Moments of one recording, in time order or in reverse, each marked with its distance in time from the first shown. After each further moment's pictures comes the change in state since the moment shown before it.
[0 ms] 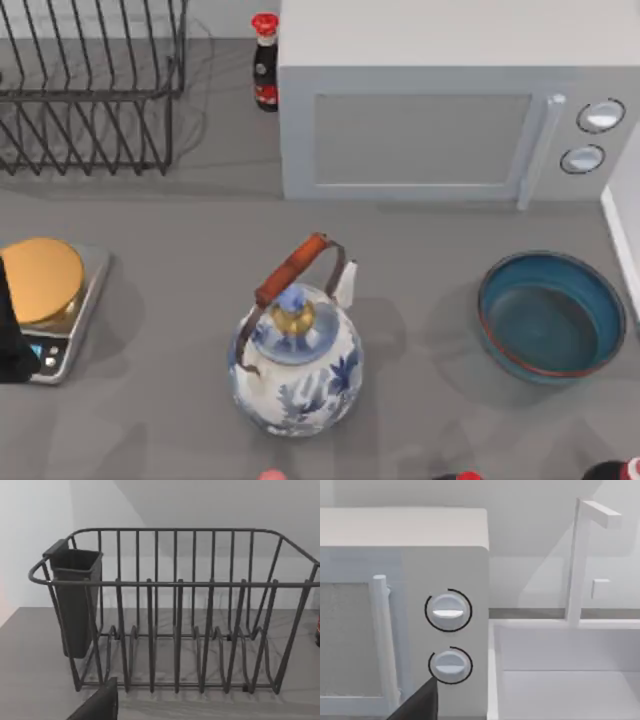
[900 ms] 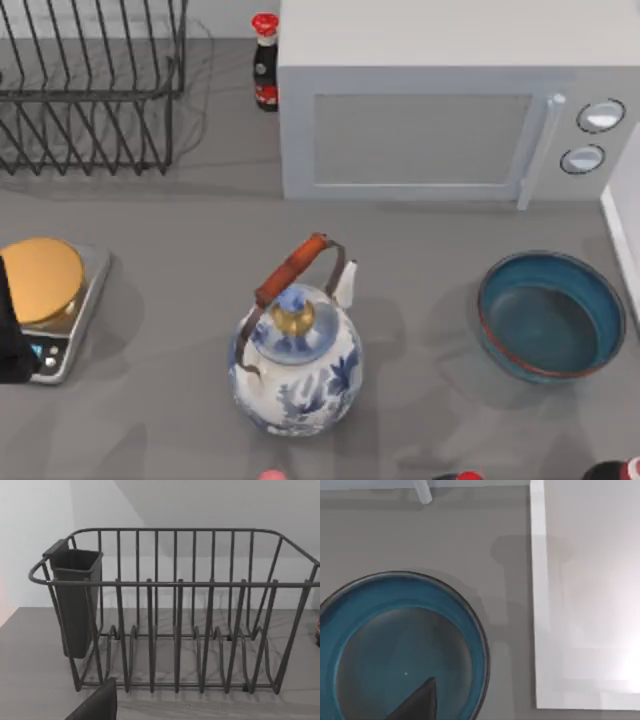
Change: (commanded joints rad) left arm 0.000 0.000 0.000 0.000 0.000 0.000; right arm 0.090 0.908 0.707 -0.635 0.003 0.100
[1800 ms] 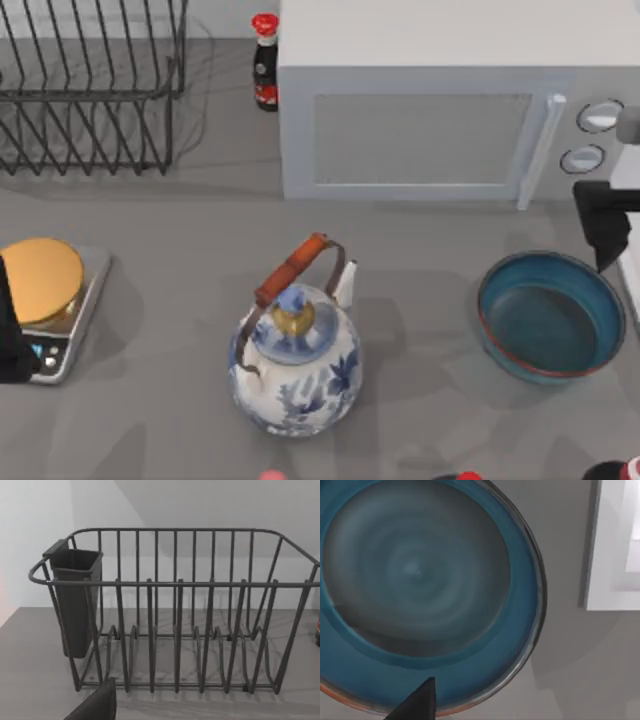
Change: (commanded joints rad) left arm 0.000 0.000 0.000 0.000 0.000 0.000; right arm 0.086 0.815 0.645 -0.565 -0.003 0.089
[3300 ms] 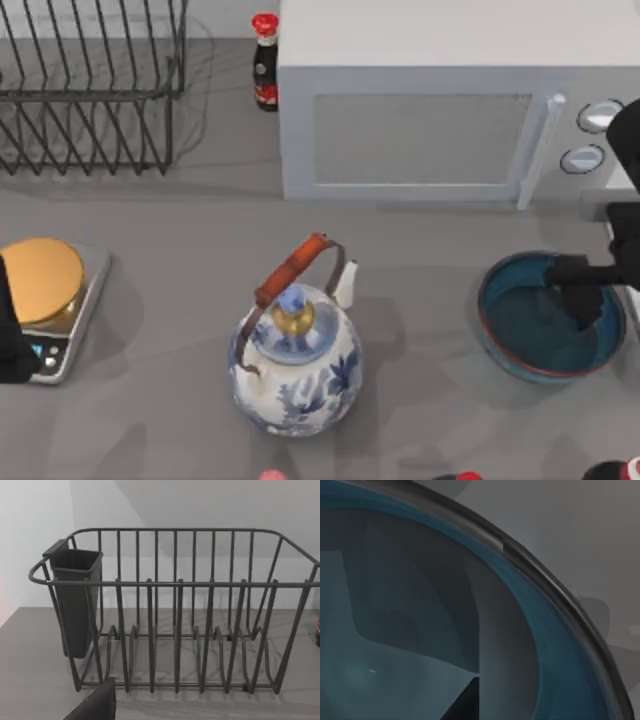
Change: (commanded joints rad) left arm 0.000 0.000 0.000 0.000 0.000 0.000; right arm 0.003 0.123 -0.268 0.391 0.000 0.005
